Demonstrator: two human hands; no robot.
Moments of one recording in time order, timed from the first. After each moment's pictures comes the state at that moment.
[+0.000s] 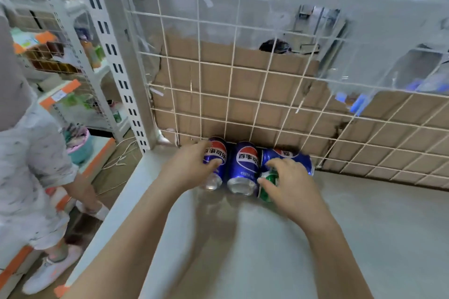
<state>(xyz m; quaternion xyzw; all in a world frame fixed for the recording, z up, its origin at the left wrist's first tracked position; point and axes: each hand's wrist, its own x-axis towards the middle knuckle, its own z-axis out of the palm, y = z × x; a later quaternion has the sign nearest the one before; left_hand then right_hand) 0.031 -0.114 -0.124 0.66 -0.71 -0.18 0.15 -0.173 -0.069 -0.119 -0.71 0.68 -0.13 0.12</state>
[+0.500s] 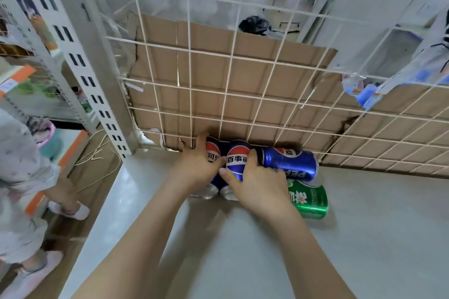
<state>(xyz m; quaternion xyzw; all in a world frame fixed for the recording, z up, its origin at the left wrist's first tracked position) 0.020 -0.164 -0.168 0.67 -0.65 -0.33 0.15 -0.114 -0.111 -0.142 -0.67 0.74 0.02 0.11</state>
